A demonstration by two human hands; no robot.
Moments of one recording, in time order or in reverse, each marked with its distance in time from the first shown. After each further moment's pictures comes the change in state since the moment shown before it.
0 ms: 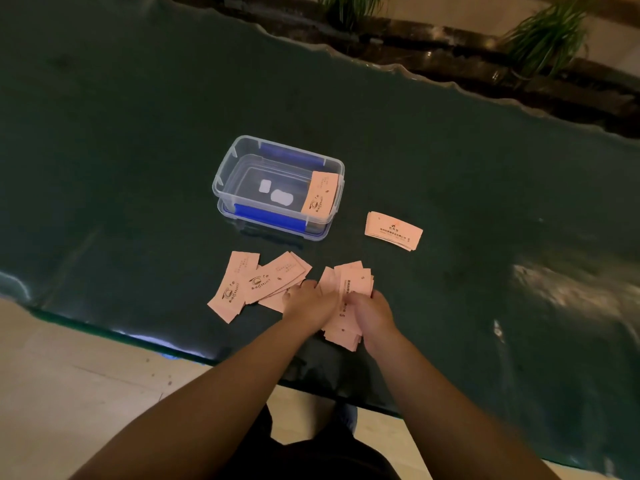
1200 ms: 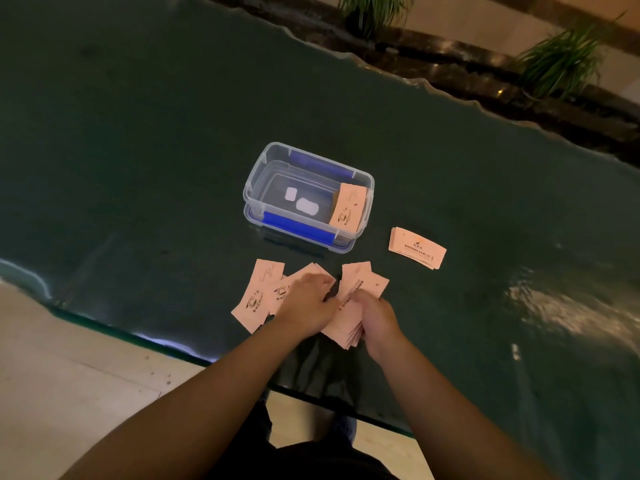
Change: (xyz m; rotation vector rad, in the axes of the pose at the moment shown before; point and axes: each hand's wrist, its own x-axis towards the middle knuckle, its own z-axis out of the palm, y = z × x) left_hand 0.014 -0.029 -0.060 0.033 0.048 0.330; right_hand -0.009 -0.018 0.046 0.062 -0.048 0.063
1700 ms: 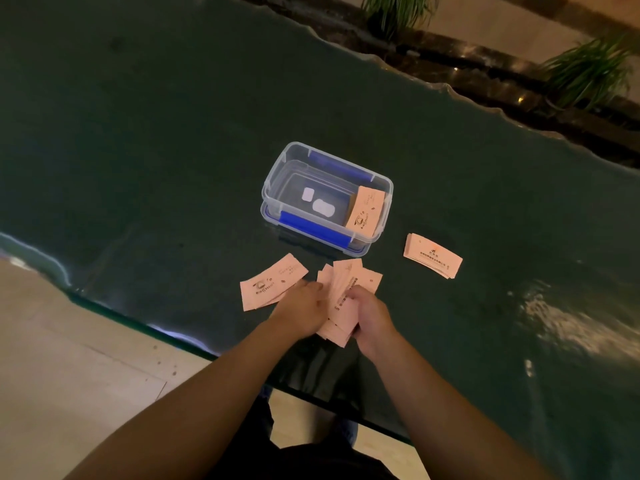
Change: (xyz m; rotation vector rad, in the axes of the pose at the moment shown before) left_hand 0.001 -0.029 -0.017 0.181 -0.062 -0.050; right_hand 0.000 -0.006 0.035 0.053 -0.105 0.053
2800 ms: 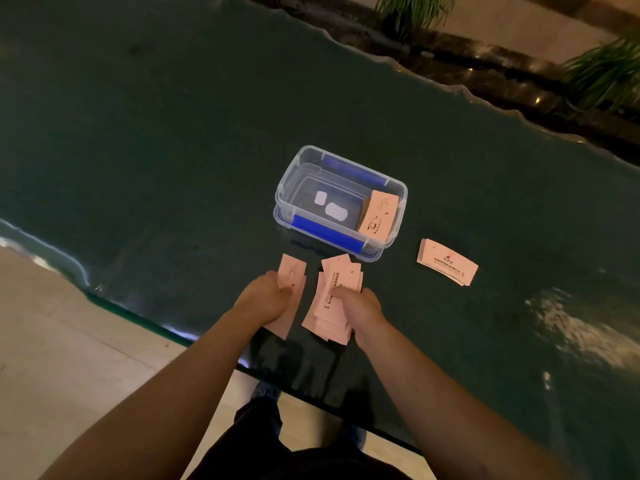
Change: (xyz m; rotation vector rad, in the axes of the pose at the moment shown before) left_hand 0.012 -0.064 -0.047 -0.031 0.085 -0.302; right_hand -0.004 -0.014 0.041 -0.388 0.041 0.038
